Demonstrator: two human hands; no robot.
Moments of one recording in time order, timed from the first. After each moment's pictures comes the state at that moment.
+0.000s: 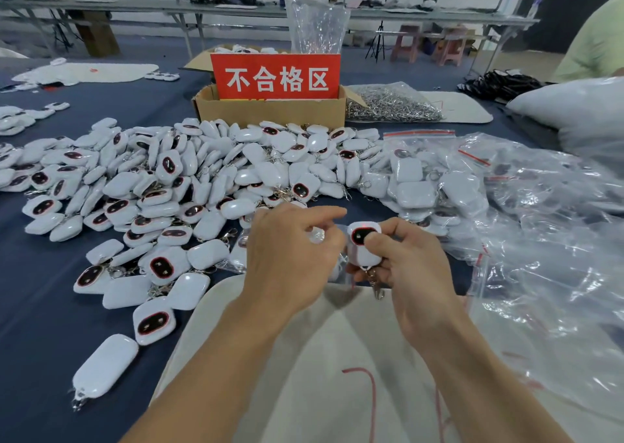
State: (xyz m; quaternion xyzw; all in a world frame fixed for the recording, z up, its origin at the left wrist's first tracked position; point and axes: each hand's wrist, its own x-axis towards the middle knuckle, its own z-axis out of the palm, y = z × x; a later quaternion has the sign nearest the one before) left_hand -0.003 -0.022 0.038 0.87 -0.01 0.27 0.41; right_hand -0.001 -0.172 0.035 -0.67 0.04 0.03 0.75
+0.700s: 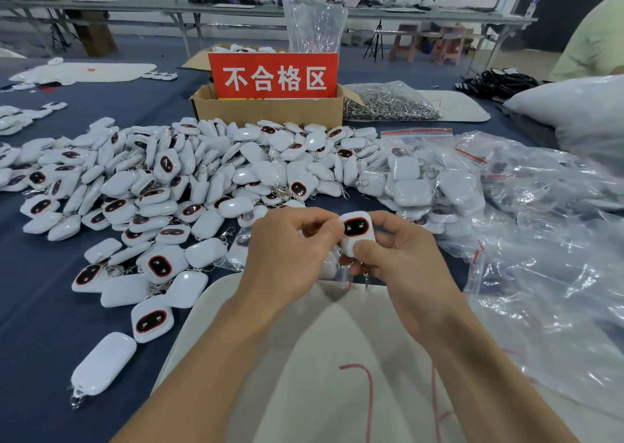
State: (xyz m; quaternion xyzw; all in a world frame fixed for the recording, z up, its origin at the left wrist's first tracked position) left_hand -0.001 -0.021 0.036 0.83 -0.04 0.19 0.53; right_hand -0.003 -0.181 0.038 -0.68 -0.06 0.06 0.73
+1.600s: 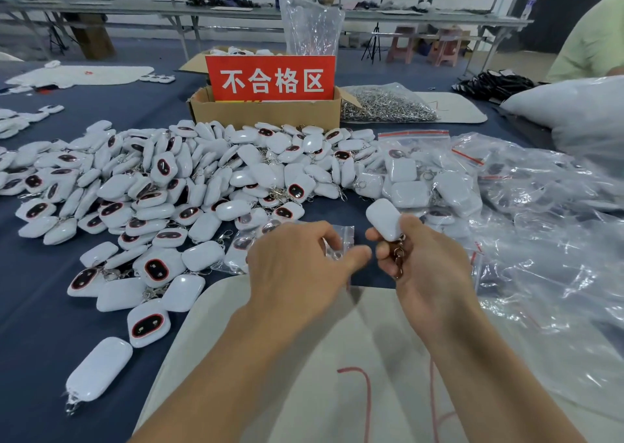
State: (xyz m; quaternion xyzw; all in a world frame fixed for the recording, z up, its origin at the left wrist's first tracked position) left_hand -0.004 -0.037 0.027 0.94 0.04 0.21 0.27; right_hand 0.013 -0.184 0.039 -0.53 0.16 0.00 0.83
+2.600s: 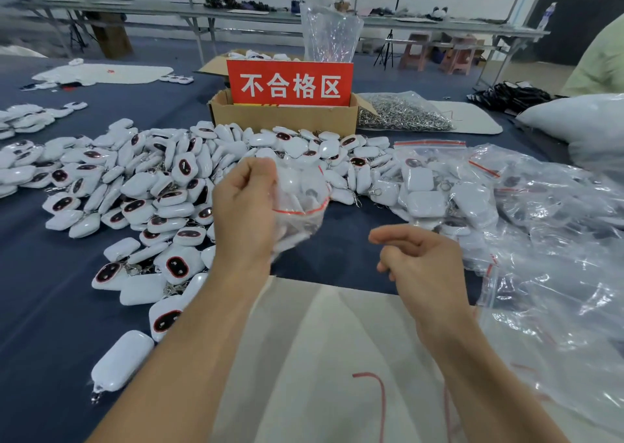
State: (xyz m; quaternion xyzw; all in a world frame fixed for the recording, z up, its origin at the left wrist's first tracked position) left_hand 0.014 0.017 0.070 0.61 0.09 0.31 0.72; right_hand 0.011 -0.178 0.023 -0.78 0.02 -0.08 0.62
